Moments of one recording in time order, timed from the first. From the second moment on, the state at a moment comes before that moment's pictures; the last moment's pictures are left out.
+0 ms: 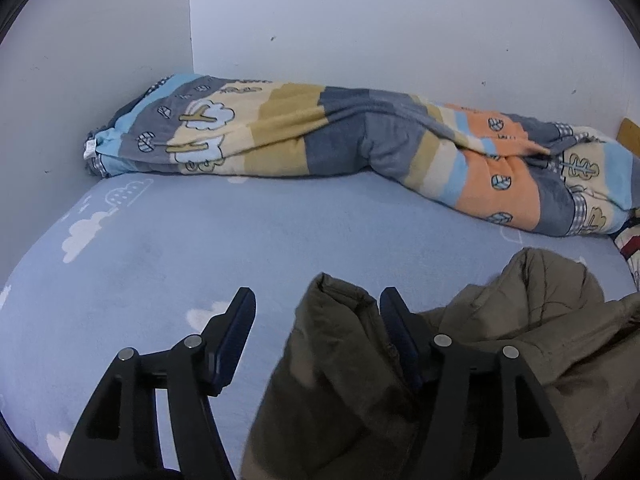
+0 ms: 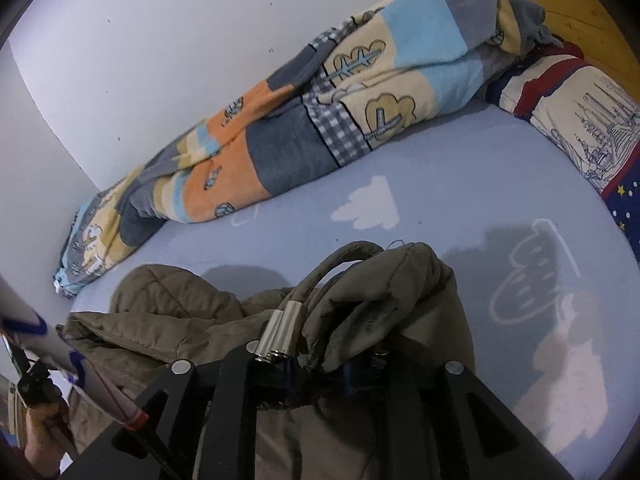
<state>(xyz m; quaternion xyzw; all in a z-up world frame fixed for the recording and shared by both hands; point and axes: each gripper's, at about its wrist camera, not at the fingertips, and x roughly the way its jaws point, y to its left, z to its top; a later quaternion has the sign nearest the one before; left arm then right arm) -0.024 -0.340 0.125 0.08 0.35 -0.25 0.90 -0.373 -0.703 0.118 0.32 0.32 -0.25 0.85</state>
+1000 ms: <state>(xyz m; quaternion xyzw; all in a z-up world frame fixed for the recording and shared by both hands) -0.093 -0.407 0.141 0.15 0.35 -0.38 0.84 -0.339 -0.648 0.148 0.25 0.36 -0.18 0.88</state>
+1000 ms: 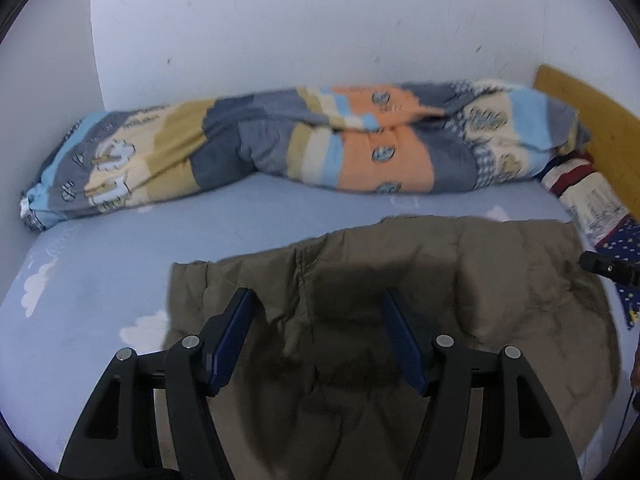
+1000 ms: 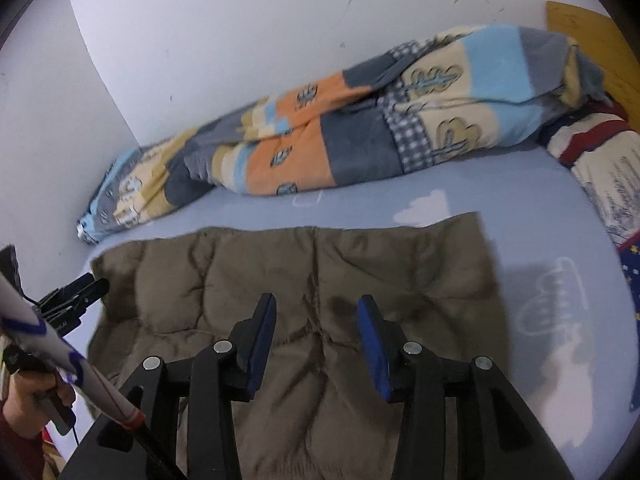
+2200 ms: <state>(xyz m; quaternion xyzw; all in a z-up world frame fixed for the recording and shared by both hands) -0.183 -0.334 0.113 0.14 0.41 -0.40 0.81 -0.445 -0.567 0.110 0.31 0.38 -0.18 0.85</state>
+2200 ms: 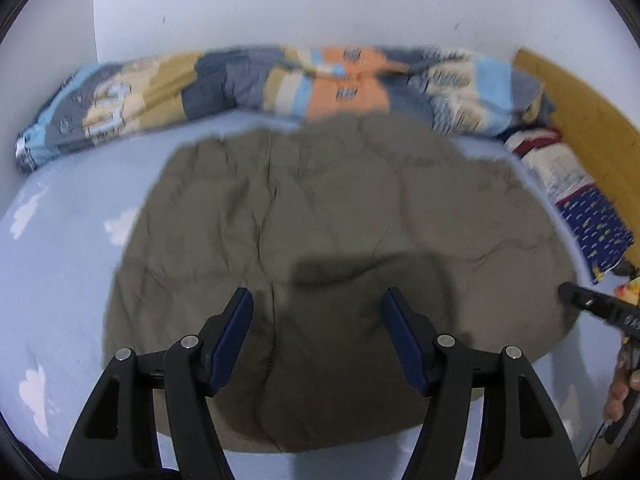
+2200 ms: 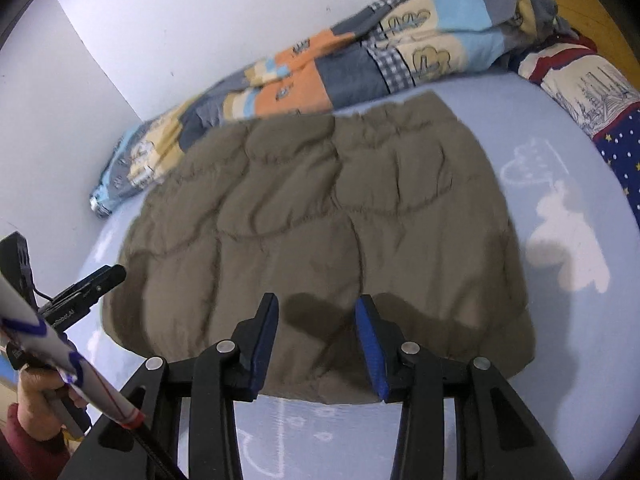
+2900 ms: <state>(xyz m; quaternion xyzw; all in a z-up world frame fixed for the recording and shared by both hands) -0.146 -0.244 0.134 0.07 0.41 -0.32 0.85 -0.505 -0.605 0.126 0.32 0.35 -0.26 0.84</state>
